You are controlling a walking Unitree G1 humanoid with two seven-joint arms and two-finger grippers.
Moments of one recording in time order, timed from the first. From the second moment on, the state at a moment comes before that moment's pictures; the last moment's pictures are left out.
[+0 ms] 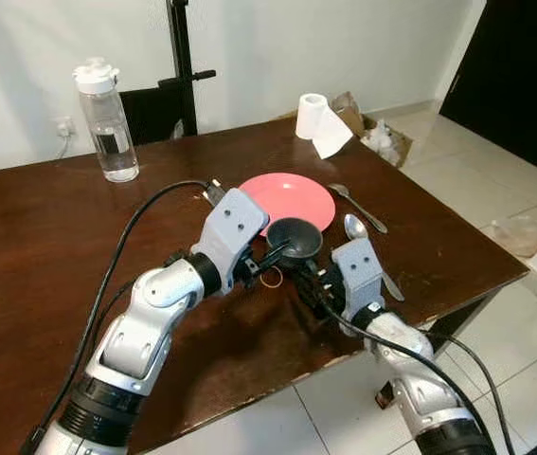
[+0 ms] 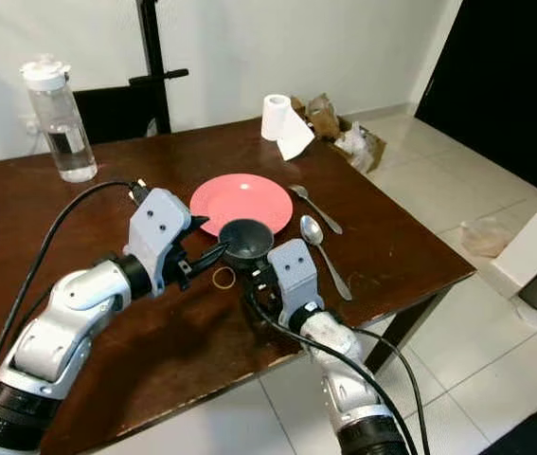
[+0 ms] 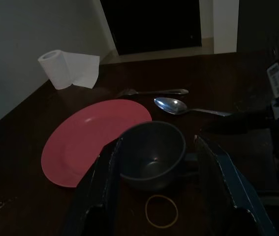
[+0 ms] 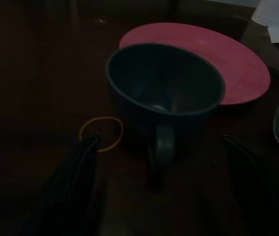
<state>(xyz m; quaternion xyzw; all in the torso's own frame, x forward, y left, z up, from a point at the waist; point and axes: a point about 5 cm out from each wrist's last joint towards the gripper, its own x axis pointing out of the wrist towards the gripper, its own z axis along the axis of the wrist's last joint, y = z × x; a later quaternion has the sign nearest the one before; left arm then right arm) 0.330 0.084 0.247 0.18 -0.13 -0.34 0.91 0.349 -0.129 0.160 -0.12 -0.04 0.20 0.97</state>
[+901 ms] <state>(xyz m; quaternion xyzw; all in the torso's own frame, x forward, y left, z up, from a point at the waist) 0.329 0.087 0.251 0.18 -0.13 -0.33 0.92 0.381 -0.131 0.151 -0.13 -0.02 0.17 0.98</state>
